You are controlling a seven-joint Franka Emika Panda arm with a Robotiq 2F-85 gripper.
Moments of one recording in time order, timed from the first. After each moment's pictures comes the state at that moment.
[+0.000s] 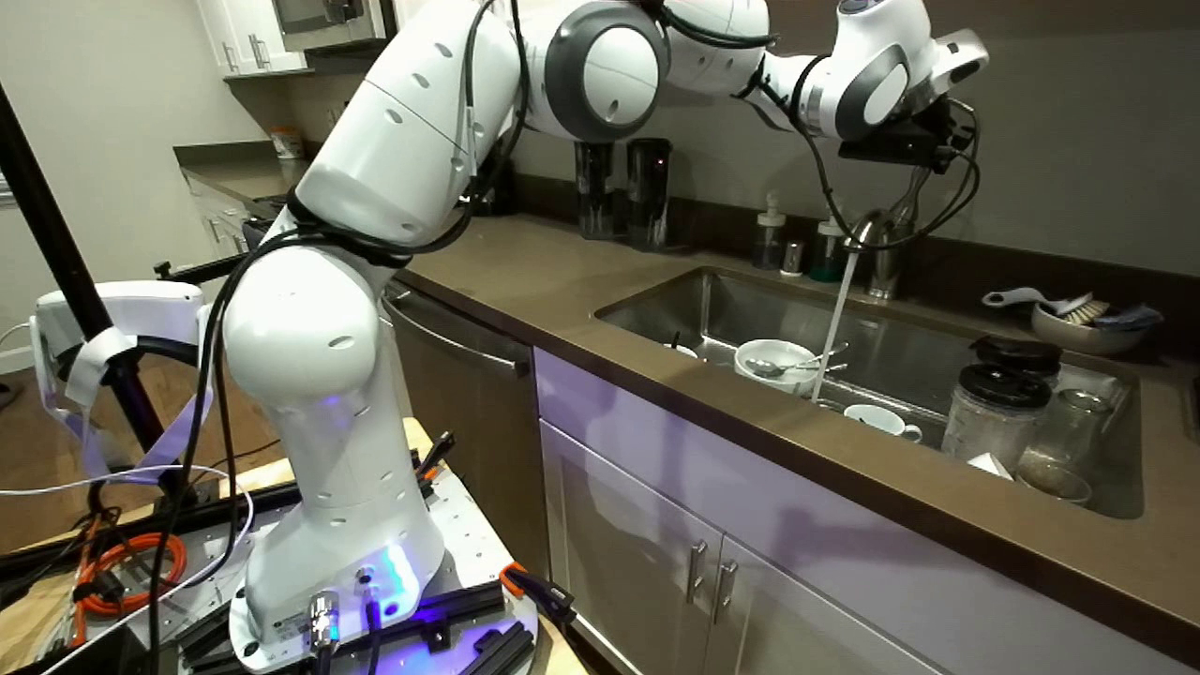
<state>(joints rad) -0.17 0.70 0.02 -1.13 0.06 2.74 -0.10</state>
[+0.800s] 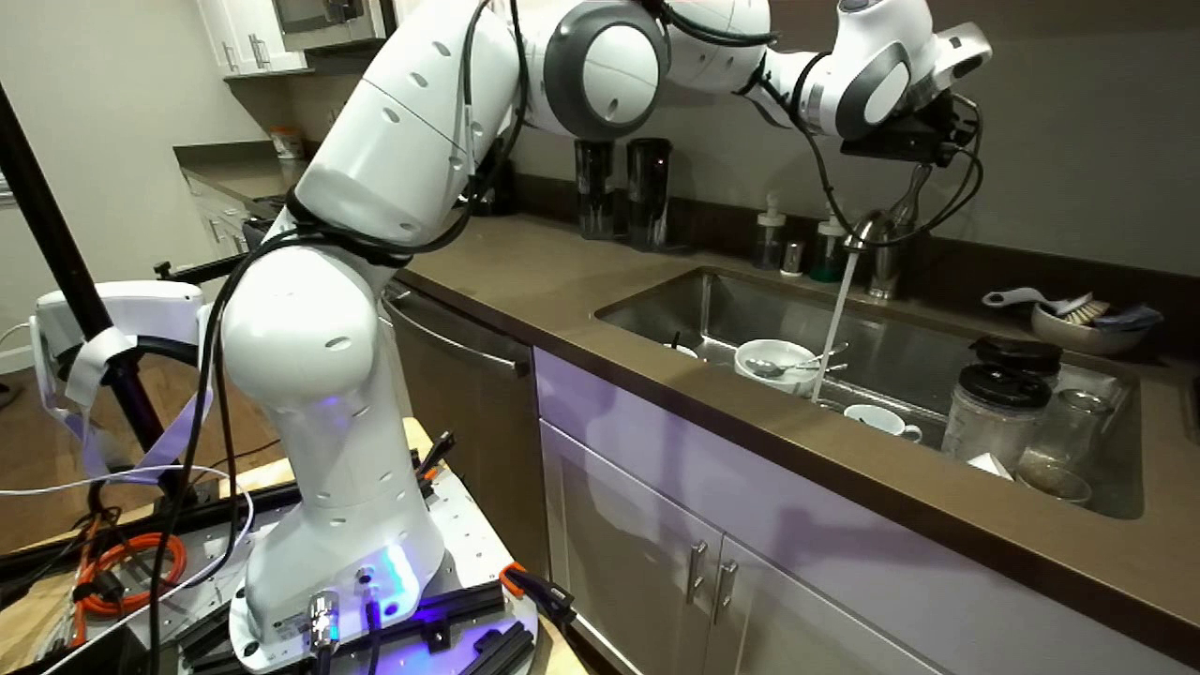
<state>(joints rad) -0.19 0.69 0.04 -1.14 0.07 2.77 -0.11</state>
